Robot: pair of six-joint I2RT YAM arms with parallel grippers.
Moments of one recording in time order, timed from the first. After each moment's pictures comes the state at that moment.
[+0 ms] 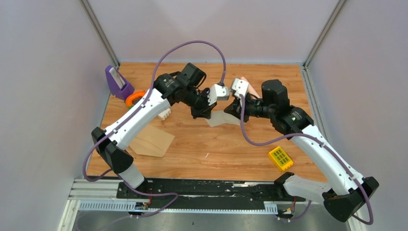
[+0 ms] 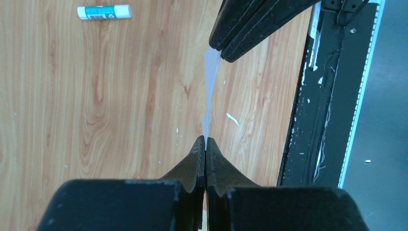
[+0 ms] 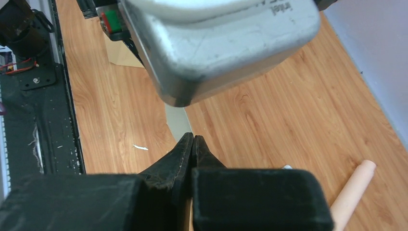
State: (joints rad) left arm -0.74 1.63 1.79 -1.14 0.49 0.52; right arm 0.59 1.11 1.23 -0.53 -0.53 -0.35
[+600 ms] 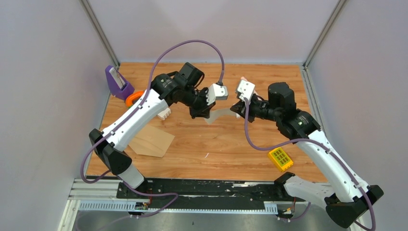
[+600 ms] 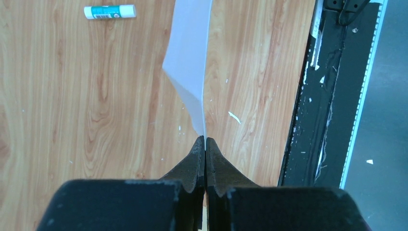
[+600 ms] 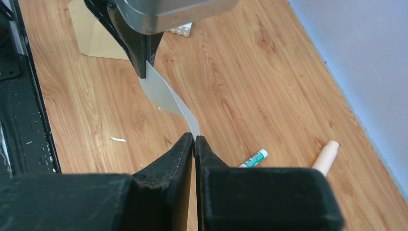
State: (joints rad) left arm -0.74 1.61 1.79 -1.14 0.49 0.53; right arm 0.56 1.03 1.19 -0.55 -0.45 -0.42
